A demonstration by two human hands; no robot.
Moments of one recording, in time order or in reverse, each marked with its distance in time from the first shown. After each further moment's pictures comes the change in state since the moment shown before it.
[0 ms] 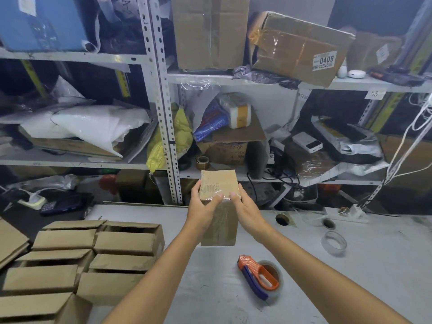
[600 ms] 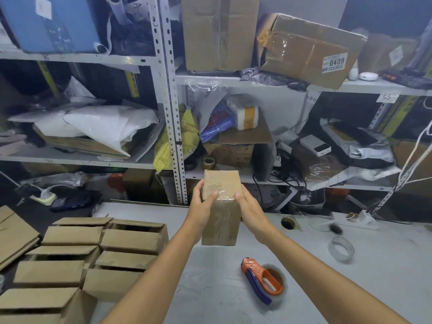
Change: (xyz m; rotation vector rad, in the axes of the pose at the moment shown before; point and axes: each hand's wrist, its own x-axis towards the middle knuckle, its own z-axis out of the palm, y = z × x) left_hand 0.007 0.000 -0.013 -0.094 -0.053 -0.029; right_hand 0.003 -0.005 0.000 0.086 -0.015 -0.039
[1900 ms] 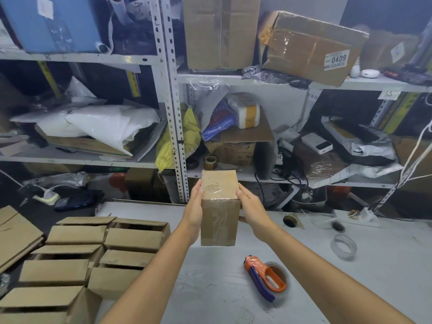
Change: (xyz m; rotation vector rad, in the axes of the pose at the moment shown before) left_hand -0.005 0.003 -0.015 -0.146 -0.030 -0.085; right_hand -0.008 -0.022 0.008 0.096 0.065 0.166
